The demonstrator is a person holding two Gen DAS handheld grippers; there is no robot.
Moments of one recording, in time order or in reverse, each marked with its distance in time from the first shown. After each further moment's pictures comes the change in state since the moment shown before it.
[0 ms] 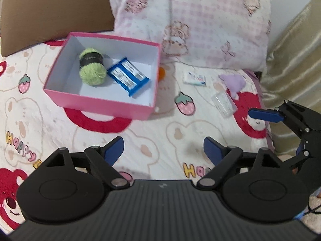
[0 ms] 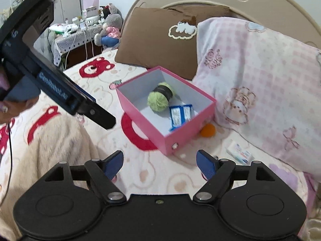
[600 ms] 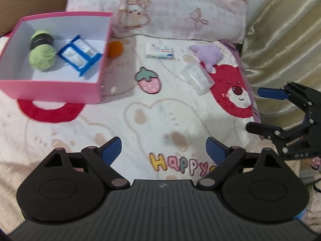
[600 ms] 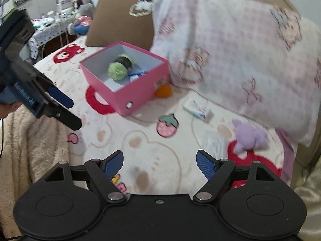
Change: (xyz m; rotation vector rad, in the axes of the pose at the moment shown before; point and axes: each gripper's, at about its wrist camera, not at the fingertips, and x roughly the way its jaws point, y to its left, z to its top) left arm 0.087 -0.063 -0.029 0.087 0.073 -0.117; right arm -0.016 -0.089 -0.086 0.098 0.087 -0.092
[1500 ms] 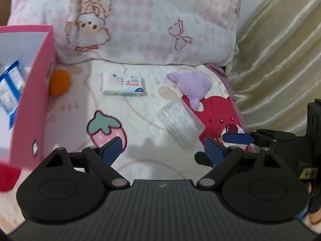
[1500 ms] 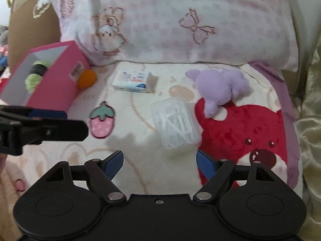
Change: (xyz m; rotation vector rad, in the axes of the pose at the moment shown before) left arm 0.142 -0.013 0.072 0.045 -0.153 -0.162; right arm 0.123 -0.072 -0.017 0.418 0.117 -0.217
